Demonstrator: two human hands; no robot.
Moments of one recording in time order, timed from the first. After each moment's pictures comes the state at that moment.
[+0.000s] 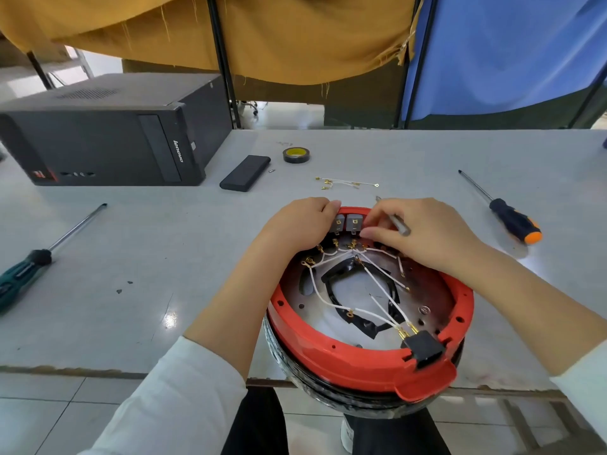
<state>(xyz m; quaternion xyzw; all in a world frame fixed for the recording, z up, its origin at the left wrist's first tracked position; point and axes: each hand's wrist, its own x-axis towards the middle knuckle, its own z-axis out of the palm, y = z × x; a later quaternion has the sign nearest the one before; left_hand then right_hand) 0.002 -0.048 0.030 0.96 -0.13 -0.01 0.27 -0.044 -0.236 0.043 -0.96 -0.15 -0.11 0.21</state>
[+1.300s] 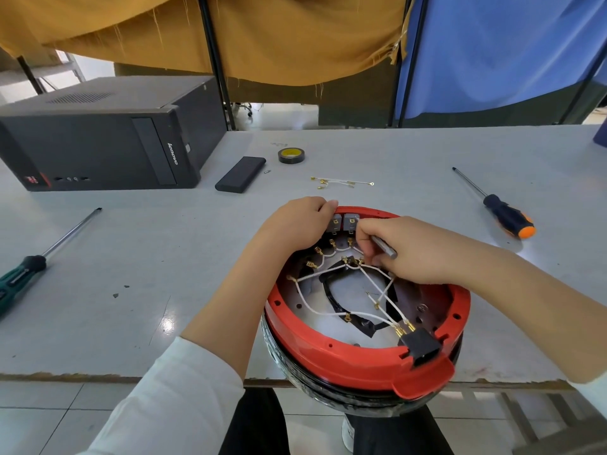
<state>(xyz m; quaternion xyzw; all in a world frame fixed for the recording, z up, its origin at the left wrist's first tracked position) 0.007 -0.048 0.027 0.95 -0.14 0.00 0.26 -0.066 -0.222 0.052 -0.96 -0.21 0.05 0.16</state>
